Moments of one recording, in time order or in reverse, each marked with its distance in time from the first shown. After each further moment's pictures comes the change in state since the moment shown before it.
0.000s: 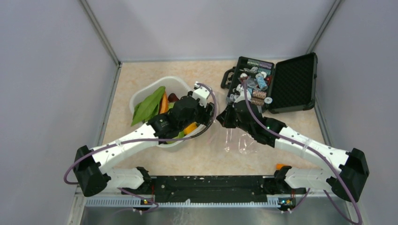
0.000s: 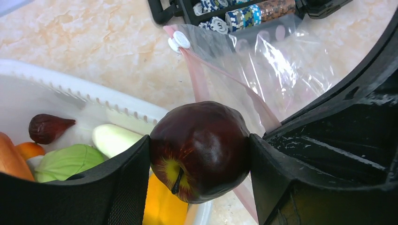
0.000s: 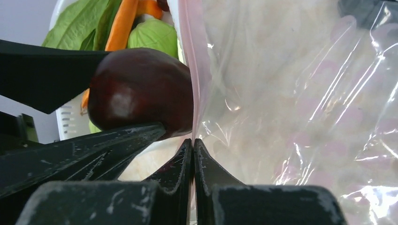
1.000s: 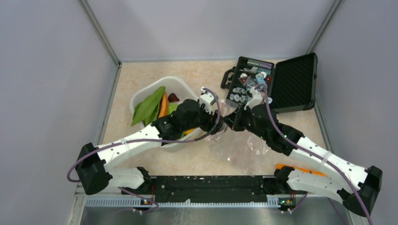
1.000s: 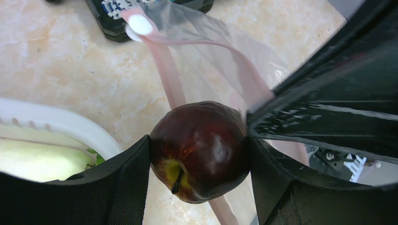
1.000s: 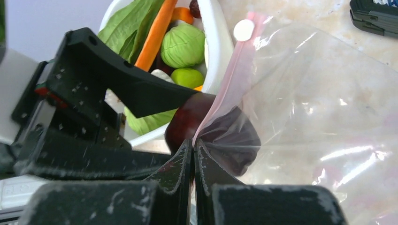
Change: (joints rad) left arm -0.008 0.024 -0.068 0.104 0.292 -0.146; right arm -0.022 -0.227 -0.075 -0.021 -0.077 0.009
